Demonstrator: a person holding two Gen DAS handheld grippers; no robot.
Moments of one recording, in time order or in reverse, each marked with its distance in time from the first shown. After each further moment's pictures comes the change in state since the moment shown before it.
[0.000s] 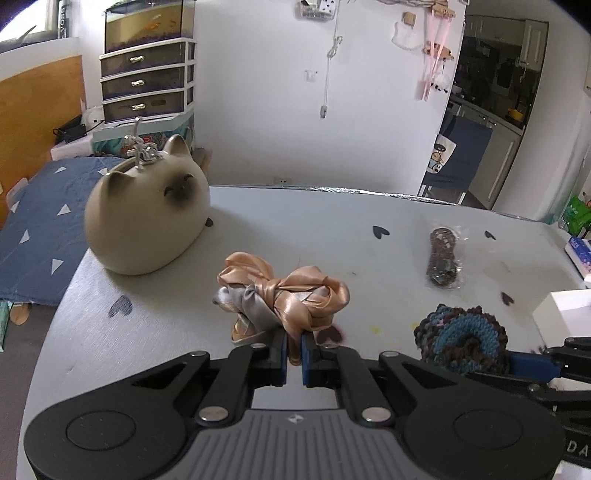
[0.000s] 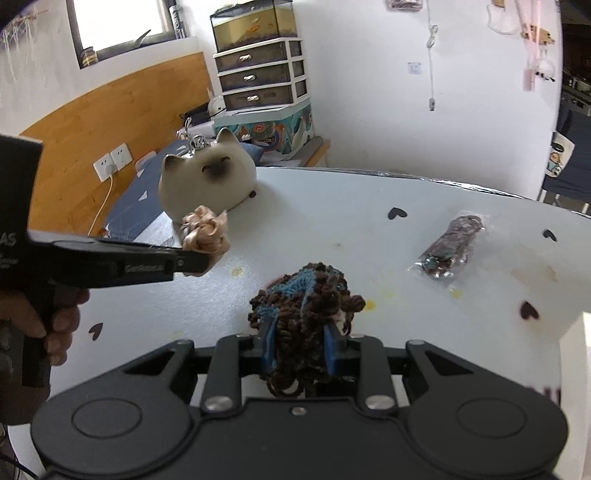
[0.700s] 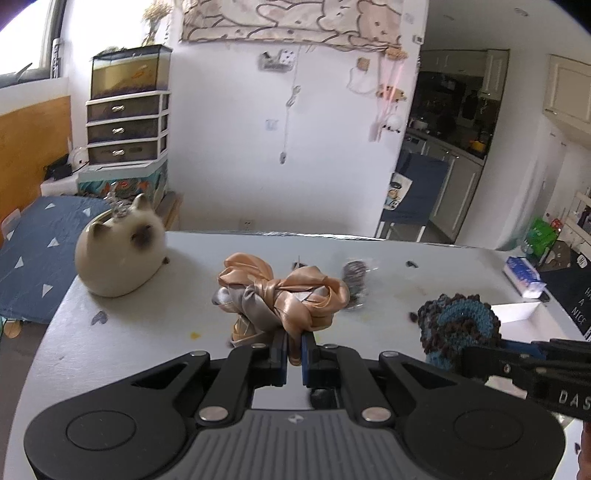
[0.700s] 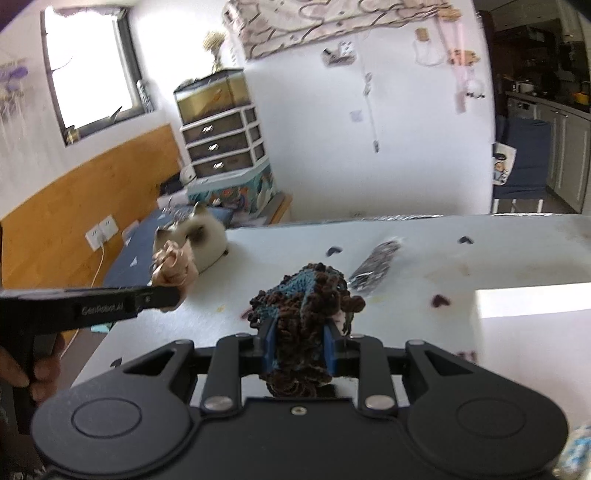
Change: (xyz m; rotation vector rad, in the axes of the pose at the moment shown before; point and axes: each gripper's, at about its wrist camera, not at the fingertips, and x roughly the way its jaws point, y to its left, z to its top) left arm -0.105 -0.076 -0.019 0.014 -0.140 -0.078; right arm -0.130 -0.042 -0.032 0.138 -0.193 -0.064
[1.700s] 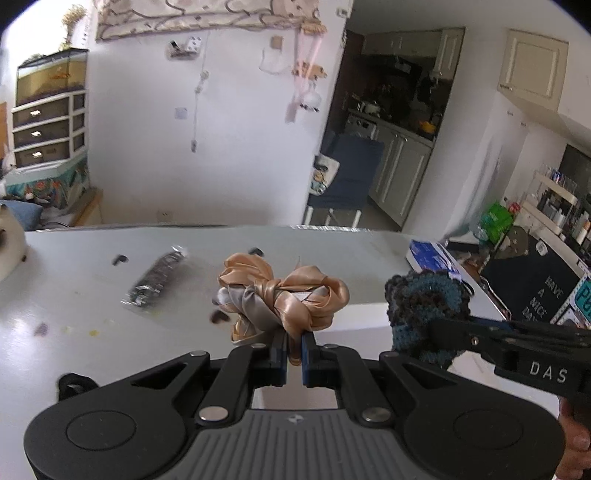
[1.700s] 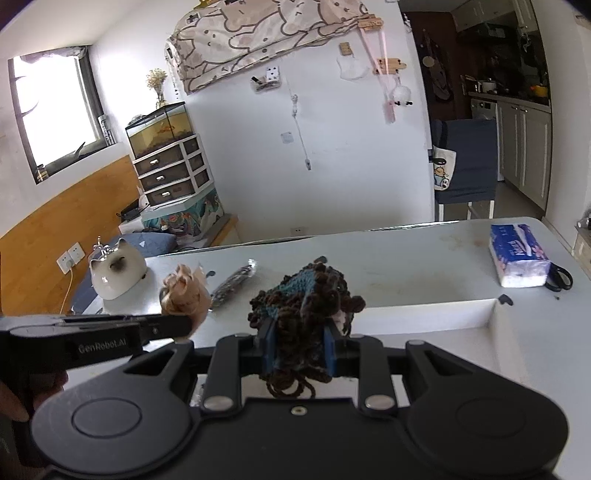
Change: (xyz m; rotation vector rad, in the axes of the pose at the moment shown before) left arm 0.050 -0.268 -0.004 0.020 0.040 -0.110; right arm -0.090 -0.244 0.022 0.045 -0.026 -0.035
